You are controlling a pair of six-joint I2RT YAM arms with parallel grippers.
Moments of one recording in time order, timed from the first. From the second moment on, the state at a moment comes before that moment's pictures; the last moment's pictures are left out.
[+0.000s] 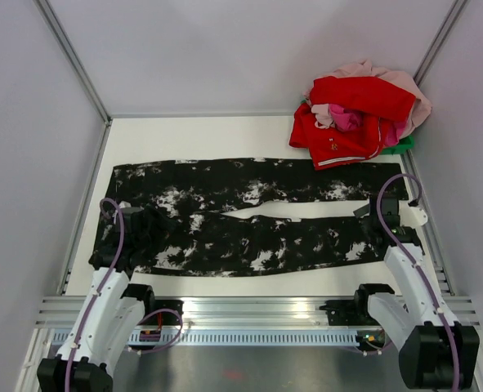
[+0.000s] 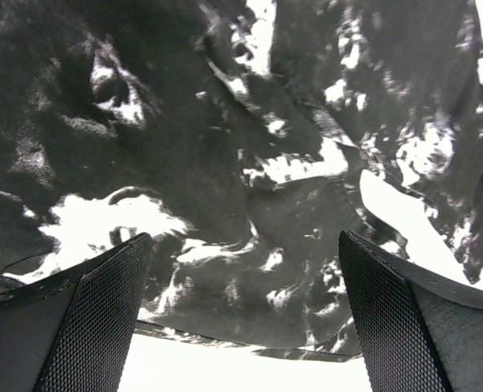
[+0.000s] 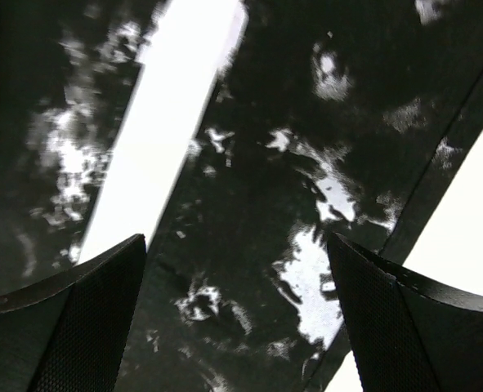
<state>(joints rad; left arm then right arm) -0.08 0.63 0.45 -0.62 0.03 -0.97 -0.01 0.84 0.54 -0.60 0.44 1.04</state>
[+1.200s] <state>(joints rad) 0.34 1.04 0.81 -1.13 -0.45 -1.31 -0.07 1.13 0.65 -0.37 0.28 0.92</state>
